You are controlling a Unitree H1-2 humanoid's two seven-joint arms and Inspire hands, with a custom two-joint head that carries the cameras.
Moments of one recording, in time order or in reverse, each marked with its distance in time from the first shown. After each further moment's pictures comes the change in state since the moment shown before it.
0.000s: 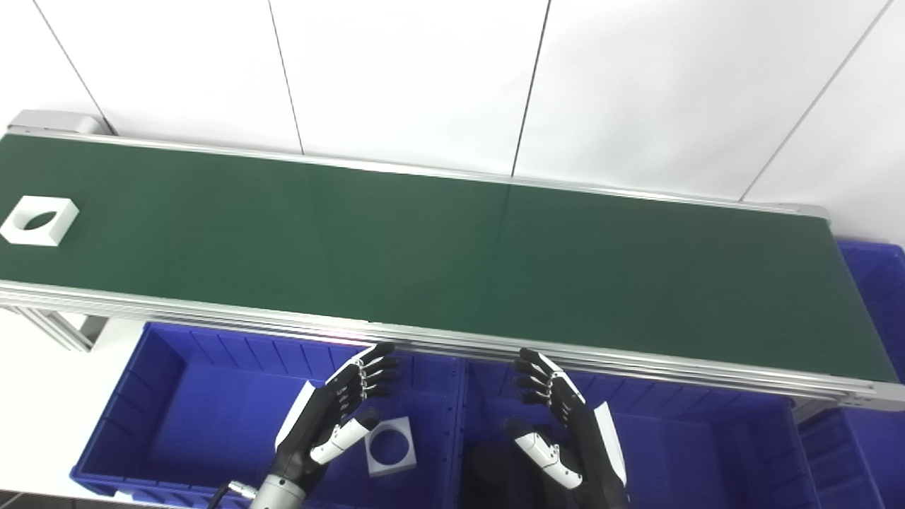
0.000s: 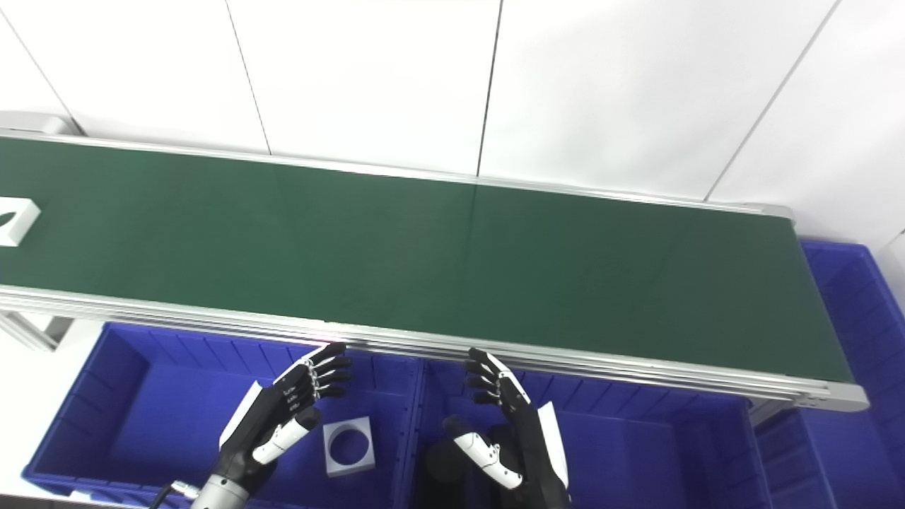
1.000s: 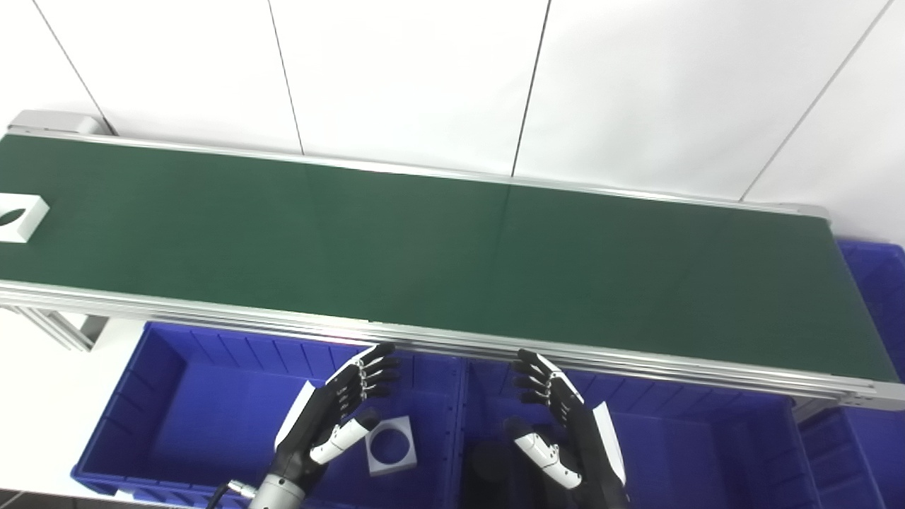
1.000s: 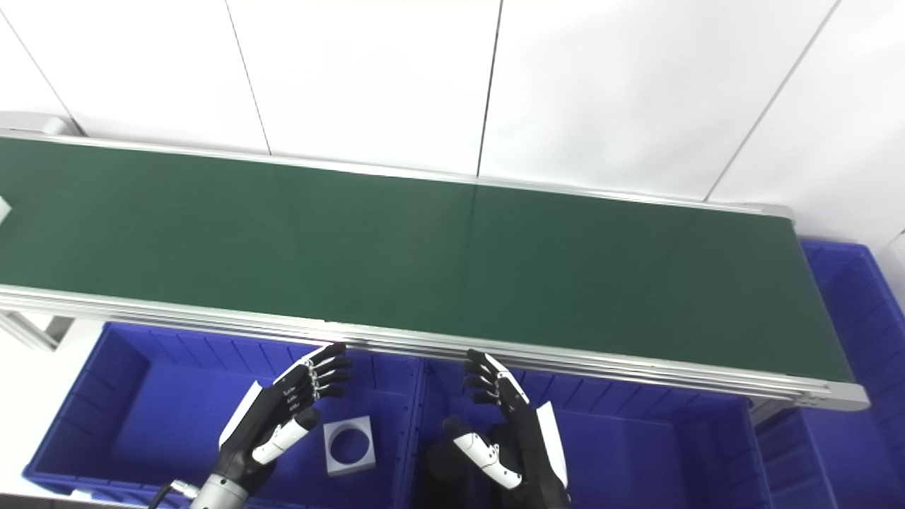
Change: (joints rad) left arm 0.001 0.008 -0.005 -0.003 0.000 0.000 0.000; right arm 0.003 0.009 -0.009 0.000 -0.004 0.000 0.016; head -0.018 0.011
